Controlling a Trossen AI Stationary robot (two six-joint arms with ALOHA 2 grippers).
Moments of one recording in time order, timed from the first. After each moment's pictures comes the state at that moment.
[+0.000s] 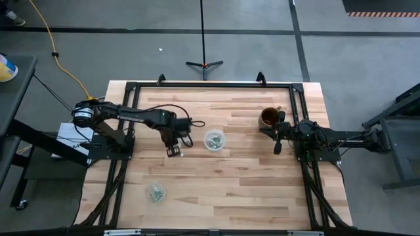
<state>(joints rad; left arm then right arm) 0.10 1.52 0.95 -0.91 0.10 -0.23 -0.11 0.25 0.01 0.09 0.10 -0.03</state>
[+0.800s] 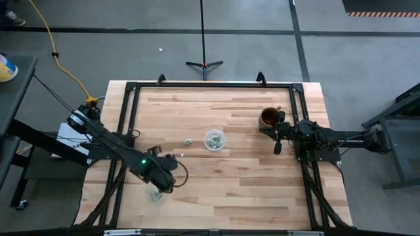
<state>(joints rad) -0.60 1.52 1.15 -1.09 -0.29 -0.94 -0.11 0.25 0.01 0.09 0.10 -0.03</state>
